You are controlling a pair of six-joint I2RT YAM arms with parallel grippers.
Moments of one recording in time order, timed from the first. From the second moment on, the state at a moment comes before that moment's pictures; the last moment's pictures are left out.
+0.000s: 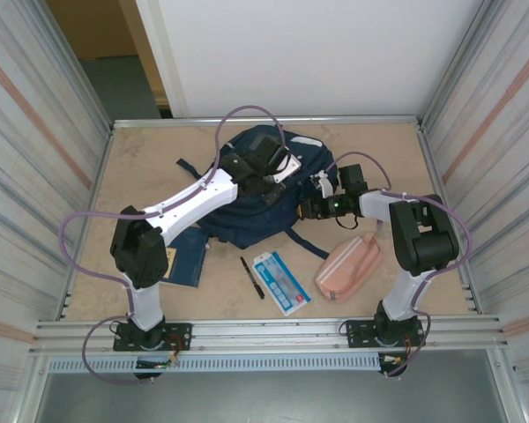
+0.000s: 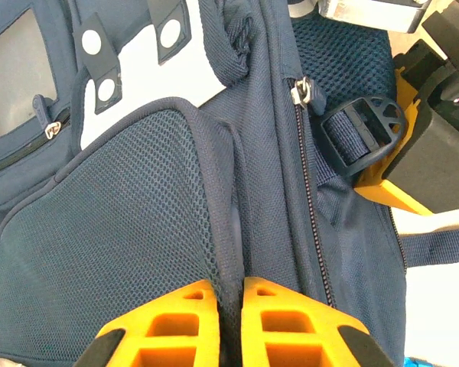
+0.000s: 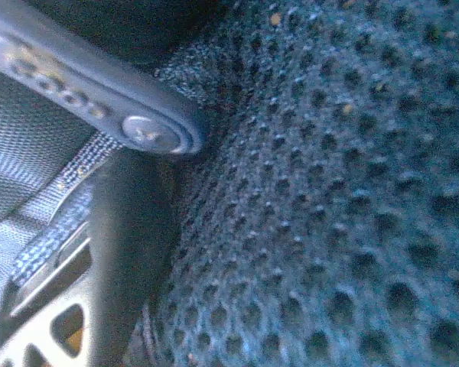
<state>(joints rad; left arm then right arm) -0.78 1.86 1.69 -0.79 -0.15 0.19 0.24 1.79 0.93 -0.11 -0.78 0.10</state>
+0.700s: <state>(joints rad) -0.77 1.88 1.74 -0.83 -0.15 0.22 0.33 1.71 0.90 -0.16 -0.57 0.09</state>
